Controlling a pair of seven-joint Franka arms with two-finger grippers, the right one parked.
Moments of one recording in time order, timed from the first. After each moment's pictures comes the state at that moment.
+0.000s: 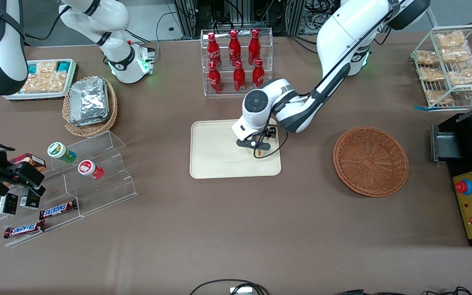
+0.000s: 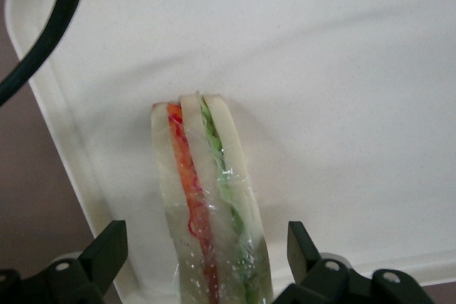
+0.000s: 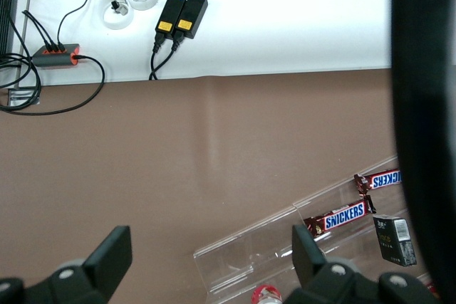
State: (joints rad) arm -0.29 0.60 -0.57 -1.87 0.32 2.25 -0.85
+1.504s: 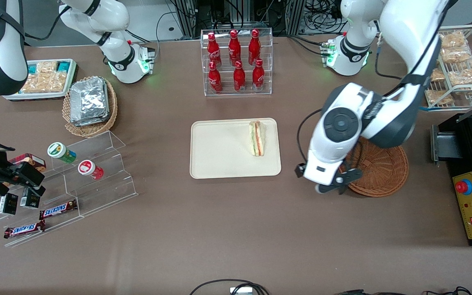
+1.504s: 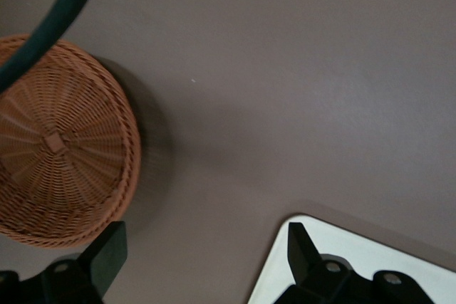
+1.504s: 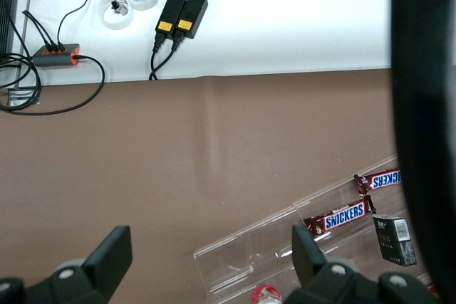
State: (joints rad) arm 0.01 0.46 -0.54 -1.53 0.32 1.83 -0.98
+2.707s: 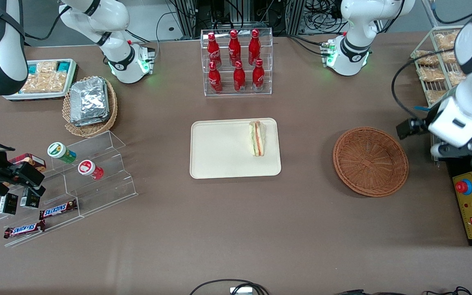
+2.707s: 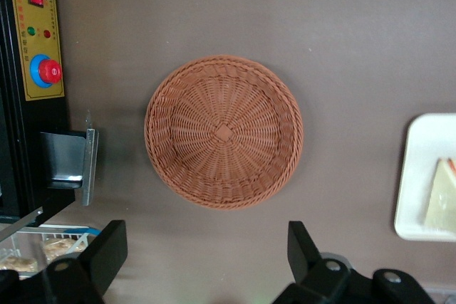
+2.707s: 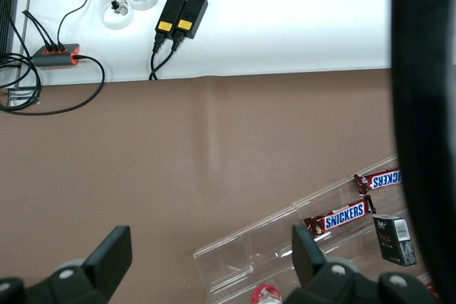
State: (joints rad) arm 0.05 0.06 -0.17 -1.58 0.08 1.53 -0.10
